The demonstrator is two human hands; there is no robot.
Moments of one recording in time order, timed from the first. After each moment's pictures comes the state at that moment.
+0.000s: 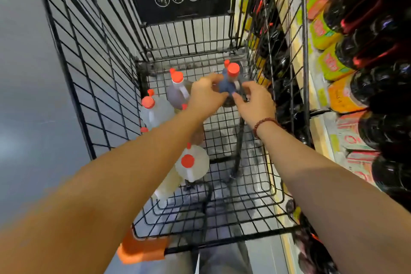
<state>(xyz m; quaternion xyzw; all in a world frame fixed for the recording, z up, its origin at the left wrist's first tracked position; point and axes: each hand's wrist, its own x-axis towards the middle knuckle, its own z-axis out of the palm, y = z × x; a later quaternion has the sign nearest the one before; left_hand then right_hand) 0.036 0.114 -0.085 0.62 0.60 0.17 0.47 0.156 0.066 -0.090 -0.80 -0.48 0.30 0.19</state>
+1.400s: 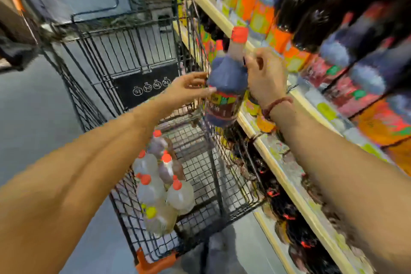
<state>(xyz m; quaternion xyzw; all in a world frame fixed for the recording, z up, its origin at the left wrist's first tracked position) 0.032 0.119 0.122 0.69 0.33 0.16 0.63 0.197 0.015 0.165 -0.77 -0.45 0.01 0.46</state>
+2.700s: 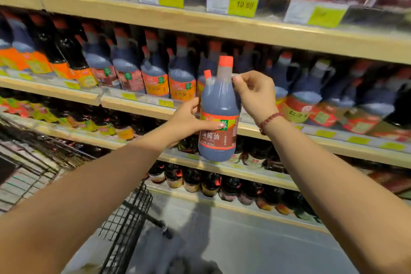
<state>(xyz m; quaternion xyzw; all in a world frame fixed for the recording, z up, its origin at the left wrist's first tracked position) 0.188 -0.256 0.185 0.75 -0.03 -0.06 0.66 0.242 -0.423 0.223 -0.82 -0.08 -0.15 0.54</state>
